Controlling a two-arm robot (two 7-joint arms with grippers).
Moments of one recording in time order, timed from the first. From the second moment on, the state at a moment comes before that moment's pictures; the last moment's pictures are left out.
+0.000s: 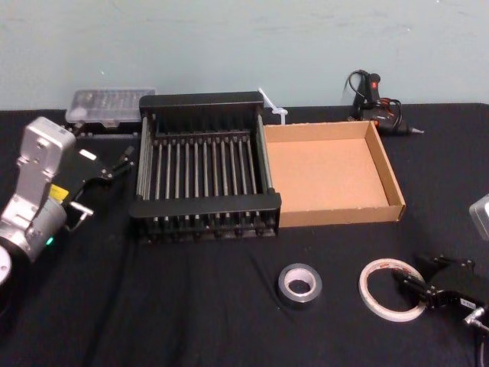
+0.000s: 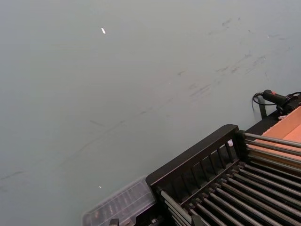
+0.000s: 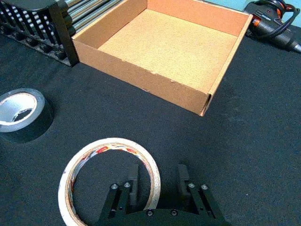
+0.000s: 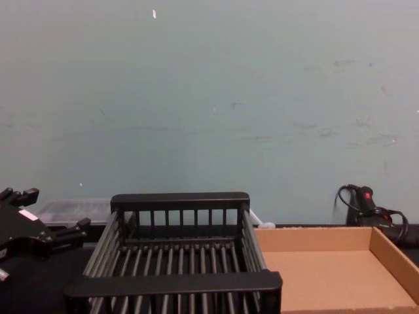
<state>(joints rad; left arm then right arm) -0.20 0.60 0.45 -1.41 -0.25 -0.12 0.03 -0.21 0.69 -0.17 -1.73 0.40 0.34 0.35</state>
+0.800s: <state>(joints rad) -0.20 0.60 0.45 -1.41 -0.25 -0.12 0.03 -0.21 0.69 -0.17 -1.73 0.40 0.34 0.35</state>
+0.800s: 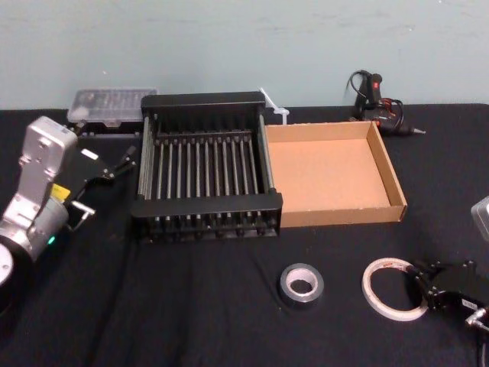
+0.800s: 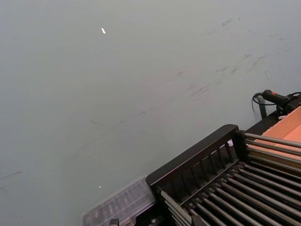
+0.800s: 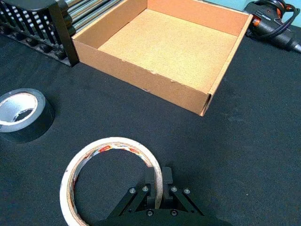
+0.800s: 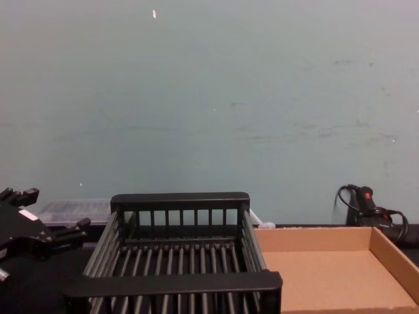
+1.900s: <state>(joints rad) -0.20 0.60 0.45 -1.41 -0.25 -0.12 0.03 -0.08 0.64 -0.13 -1.70 0.36 0.28 0.34</state>
